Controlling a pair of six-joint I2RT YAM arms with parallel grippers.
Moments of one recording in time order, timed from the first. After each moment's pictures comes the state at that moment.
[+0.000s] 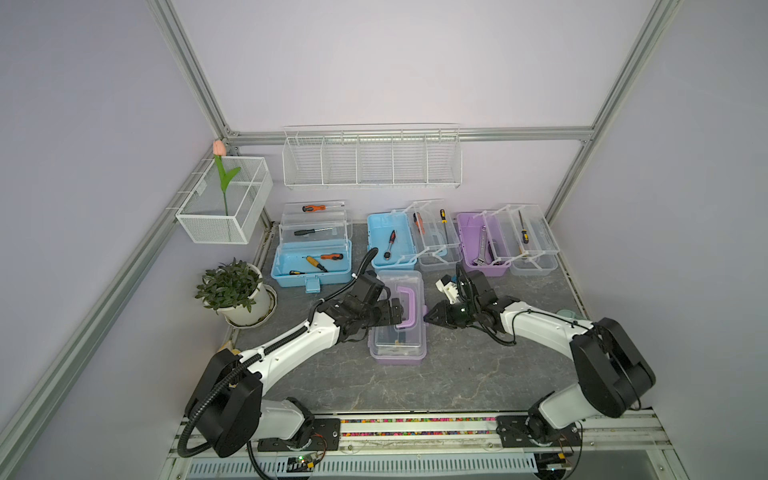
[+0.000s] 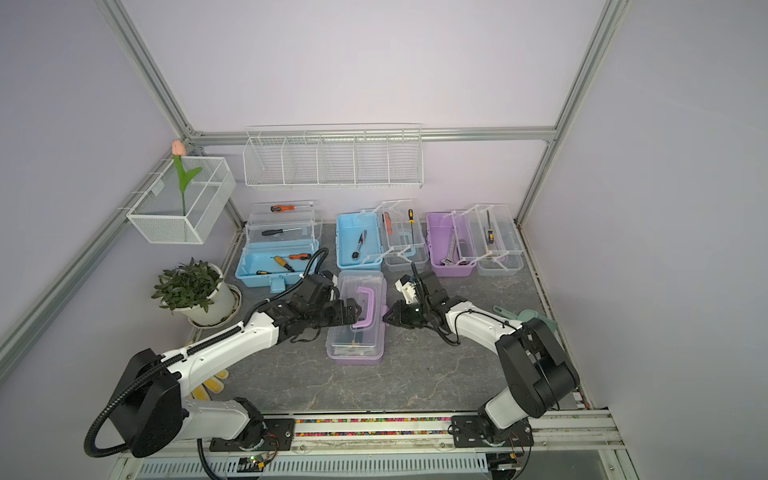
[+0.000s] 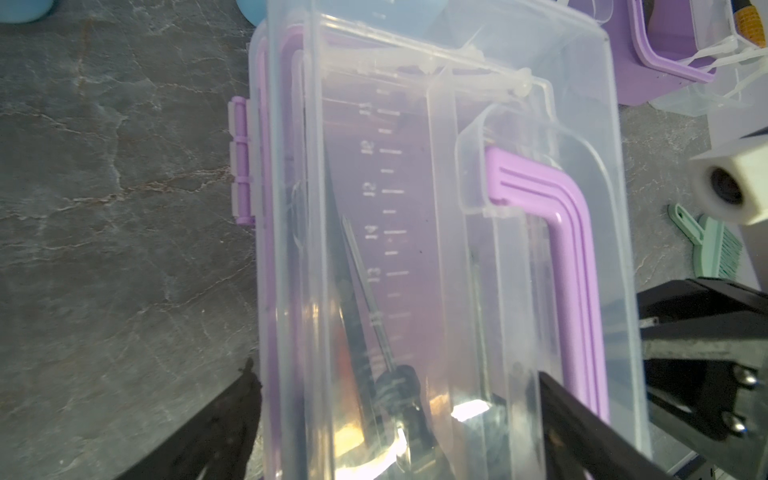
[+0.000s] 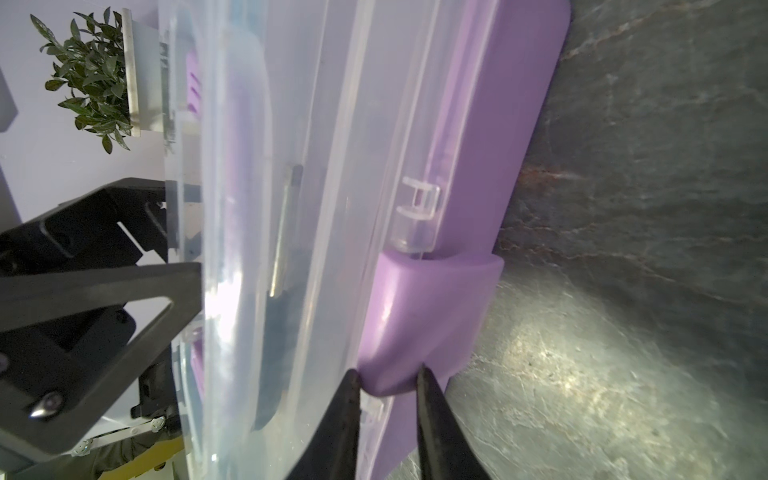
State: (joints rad) left arm -0.71 1.36 0.87 -0.39 0.04 -0.66; right arm 0.55 1.54 0.81 -0.15 -0.62 0.63
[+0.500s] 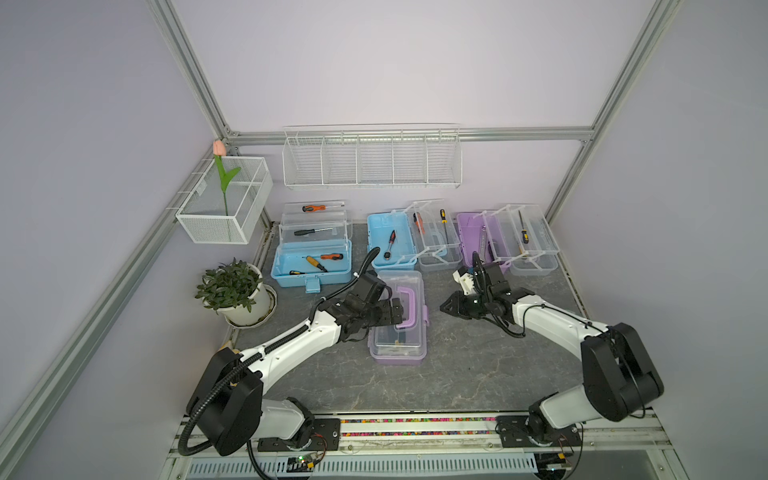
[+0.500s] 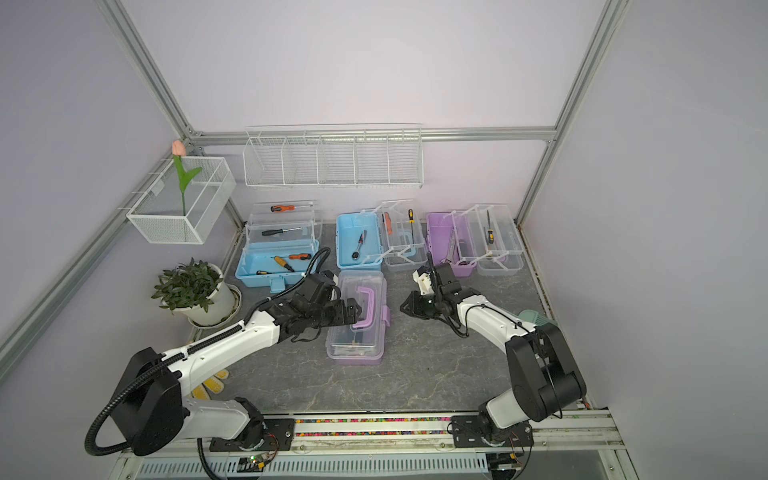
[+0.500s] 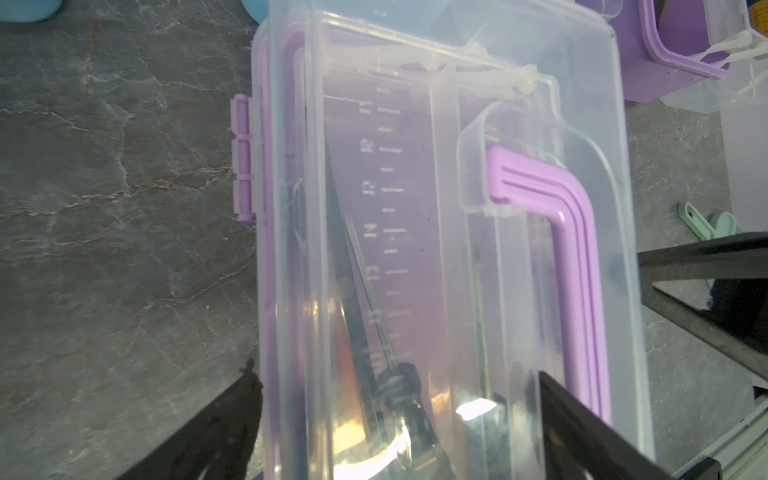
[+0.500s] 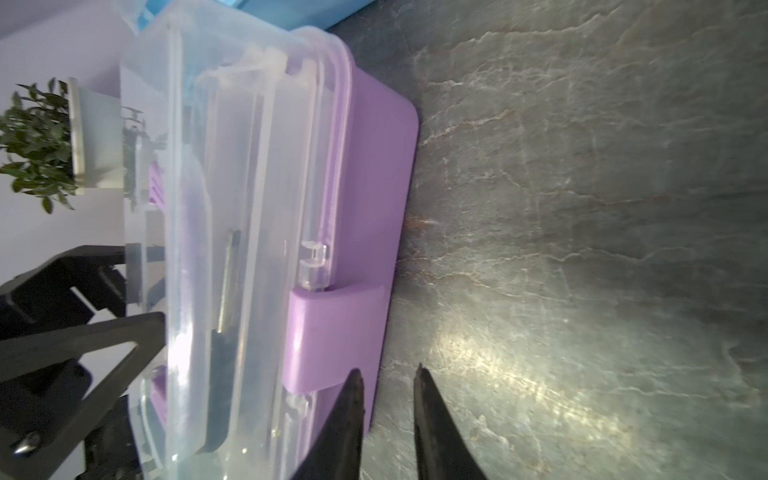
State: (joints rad) left arm -0.71 1.36 0.88 -0.42 0.02 -0.65; right arm 0.43 1.51 0.88 -0.34 -0.48 0.51
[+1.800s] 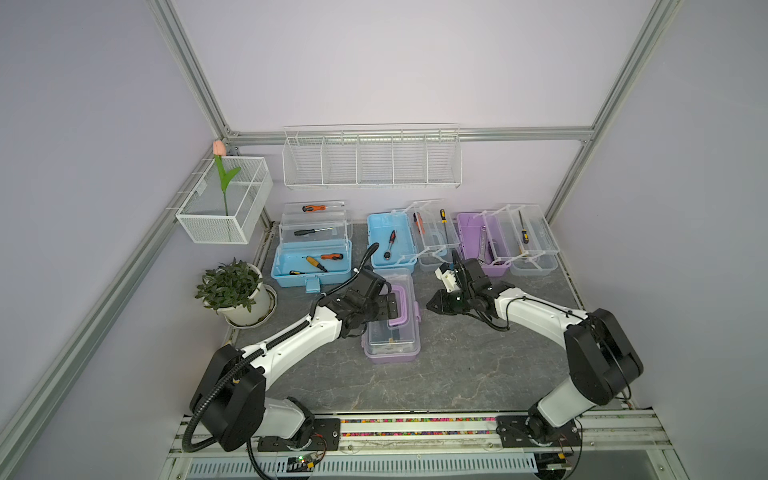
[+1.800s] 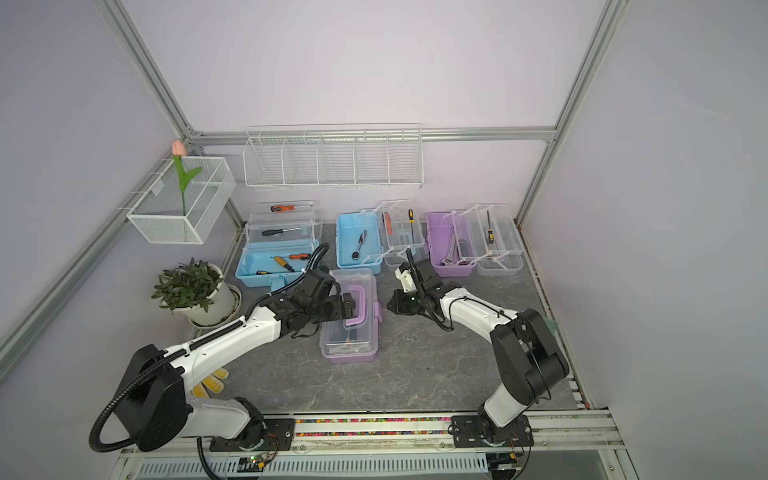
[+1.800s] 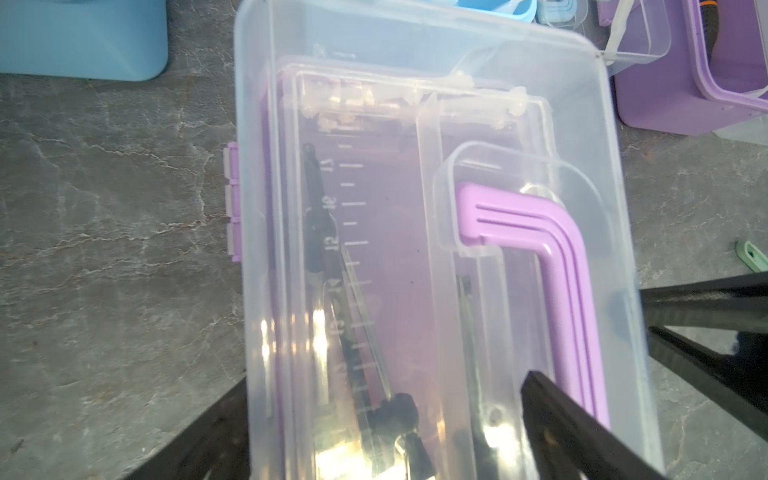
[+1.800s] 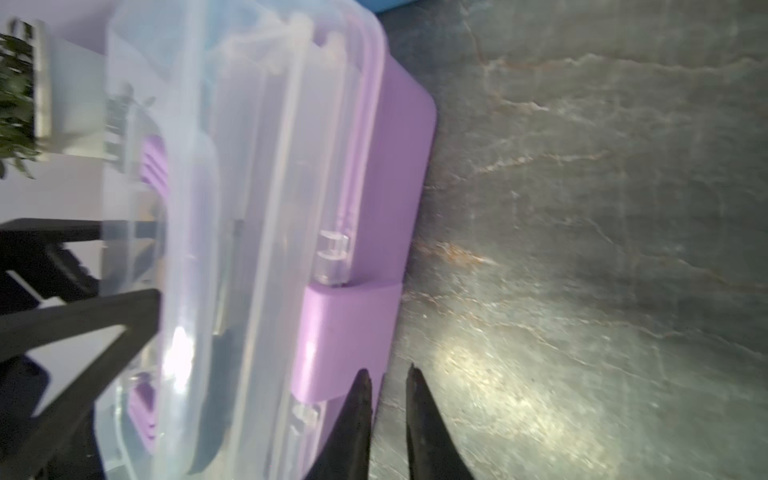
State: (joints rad) left arm -0.70 1.39 0.92 -0.46 -0.07 -0.64; right arm 0.54 1.62 0.98 -0.33 -0.42 0.49
